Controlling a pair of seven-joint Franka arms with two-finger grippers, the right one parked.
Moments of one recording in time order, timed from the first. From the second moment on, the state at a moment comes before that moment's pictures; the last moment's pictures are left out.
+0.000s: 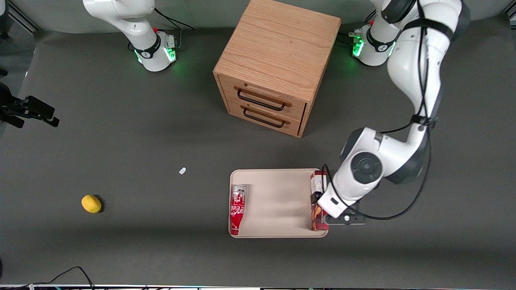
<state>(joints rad) -0.14 0.68 -0.28 -1.30 0.20 2.10 -0.52</state>
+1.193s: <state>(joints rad) 0.27 -0.06 -0.27 -1.64 0.05 1.59 0.03</state>
